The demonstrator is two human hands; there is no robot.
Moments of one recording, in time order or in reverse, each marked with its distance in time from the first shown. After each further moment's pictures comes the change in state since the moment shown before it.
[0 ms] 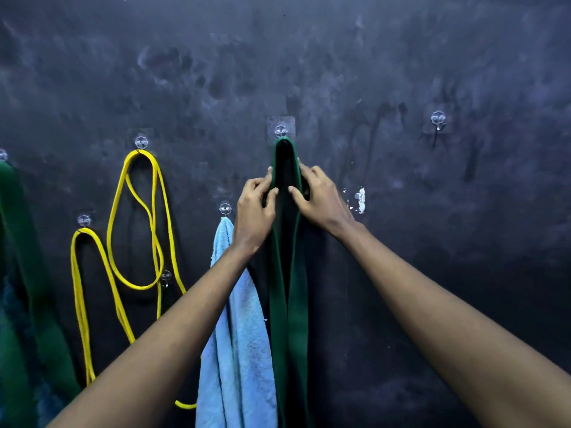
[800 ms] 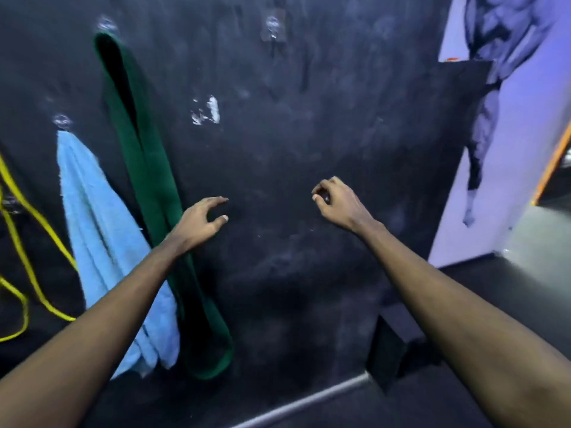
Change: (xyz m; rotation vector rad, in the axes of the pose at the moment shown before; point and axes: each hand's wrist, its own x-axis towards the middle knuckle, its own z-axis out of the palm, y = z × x) left_hand -0.196 0.099 0.051 0.064 -0.794 -0.182; right_hand -0.285 0.114 -0.227 -0.285 -0.272 0.472
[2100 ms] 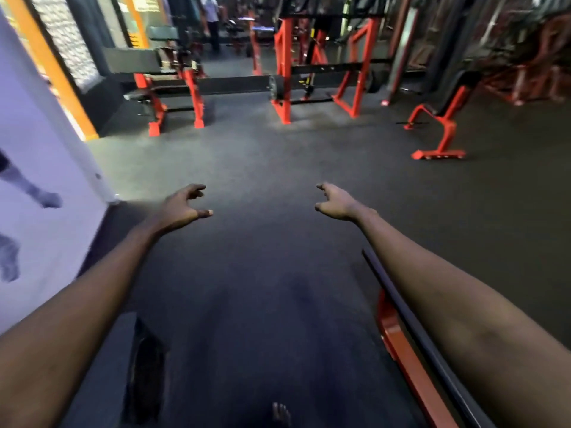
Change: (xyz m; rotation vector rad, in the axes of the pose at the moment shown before) left_hand 0.092 0.723 0.624 -0.436 -1.102 0.880; right_hand -0.520 0.452 -0.408 -0.307 0.329 1.613
